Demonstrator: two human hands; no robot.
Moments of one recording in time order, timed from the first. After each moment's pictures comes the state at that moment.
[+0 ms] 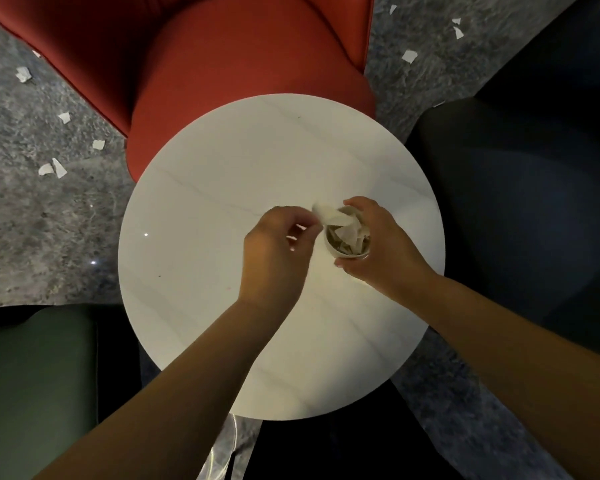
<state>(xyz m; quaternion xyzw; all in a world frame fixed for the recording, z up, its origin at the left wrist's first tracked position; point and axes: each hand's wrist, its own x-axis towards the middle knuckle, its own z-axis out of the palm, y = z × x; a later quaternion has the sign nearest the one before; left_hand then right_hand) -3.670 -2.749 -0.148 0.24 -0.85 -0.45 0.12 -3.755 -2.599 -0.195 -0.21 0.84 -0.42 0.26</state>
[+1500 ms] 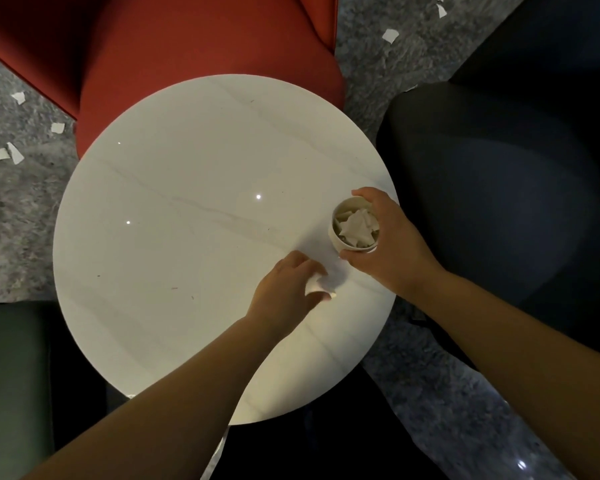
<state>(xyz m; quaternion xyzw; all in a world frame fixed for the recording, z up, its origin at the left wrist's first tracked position) -3.668 -2.683 -0.255 0.10 -0.92 -0.32 -0.18 -3.795 -2.523 -0.227 -0.19 0.85 -0.41 0.26</state>
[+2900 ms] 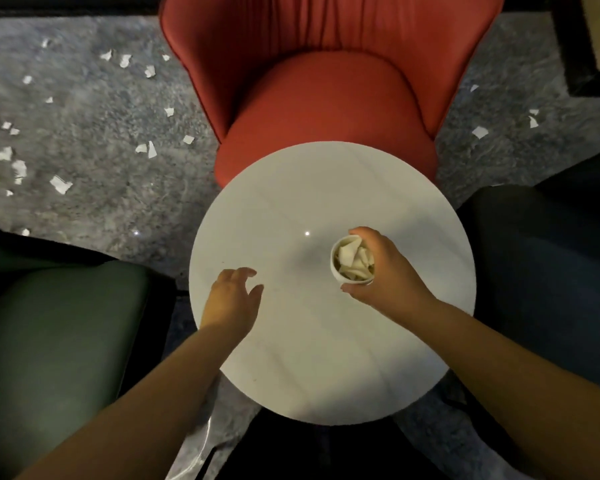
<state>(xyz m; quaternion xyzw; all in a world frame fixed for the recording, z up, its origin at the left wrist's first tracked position) -3.559 -2.832 -0.154 0.46 -0.84 -0.28 -0.10 -3.753 -2.650 -0.150 -0.34 0.81 -0.37 0.30</state>
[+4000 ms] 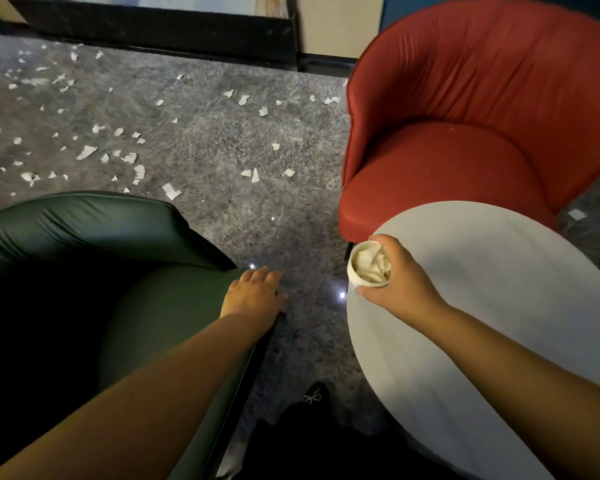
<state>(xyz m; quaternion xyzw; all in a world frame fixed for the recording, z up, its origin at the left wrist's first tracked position) -3.348 -3.063 -0.099 0.40 -0.89 -0.13 -0.16 -3.561 -2.902 -0.073 -0.42 0.79 -0.36 0.27</state>
